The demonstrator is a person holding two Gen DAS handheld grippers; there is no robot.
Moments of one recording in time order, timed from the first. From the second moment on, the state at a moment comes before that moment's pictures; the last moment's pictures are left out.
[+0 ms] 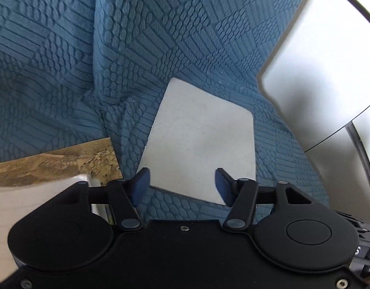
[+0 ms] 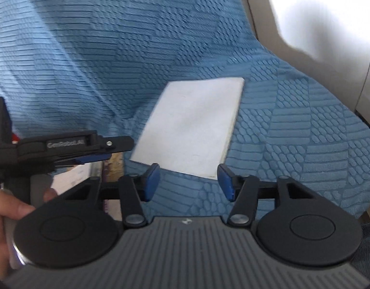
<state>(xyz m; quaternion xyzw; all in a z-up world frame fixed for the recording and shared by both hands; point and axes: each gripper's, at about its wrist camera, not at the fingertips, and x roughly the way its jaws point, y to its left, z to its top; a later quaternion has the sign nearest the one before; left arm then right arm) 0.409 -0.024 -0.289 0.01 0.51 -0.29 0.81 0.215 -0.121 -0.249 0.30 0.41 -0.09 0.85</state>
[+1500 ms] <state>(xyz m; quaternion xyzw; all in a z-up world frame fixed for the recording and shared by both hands) 0.449 -0.010 -0.327 -0.06 0.55 -0.28 0.79 0.260 -0.135 -0.294 0.48 0.39 -0.11 0.78</state>
